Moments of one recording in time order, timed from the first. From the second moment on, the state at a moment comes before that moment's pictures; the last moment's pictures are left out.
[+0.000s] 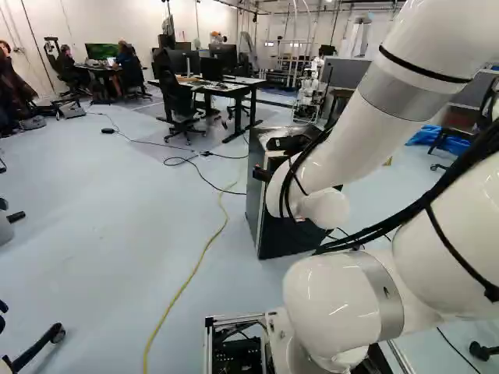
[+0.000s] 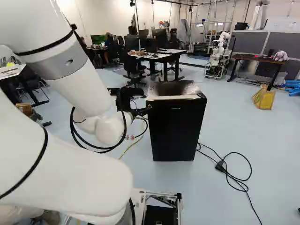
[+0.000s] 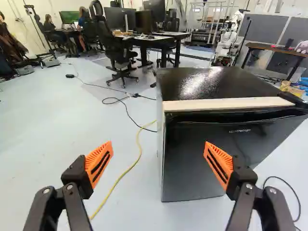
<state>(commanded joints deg) 0.0 16.0 -5.0 0.0 50.0 0.0</state>
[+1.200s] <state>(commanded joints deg) 8.9 3.3 -12.4 15.7 53.6 0.0</state>
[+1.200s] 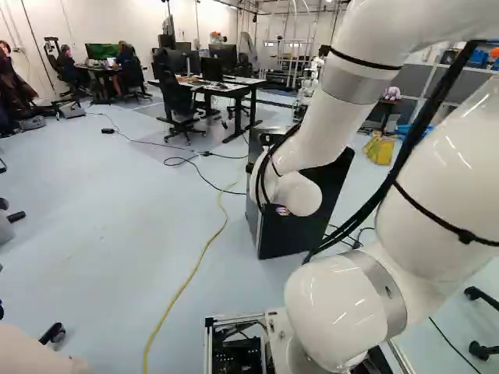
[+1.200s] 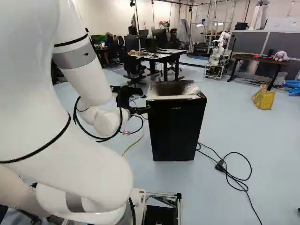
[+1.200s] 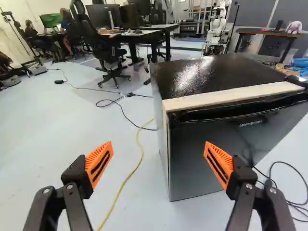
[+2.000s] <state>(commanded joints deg) 16.6 -10.4 -20.1 30.3 62.2 0.0</state>
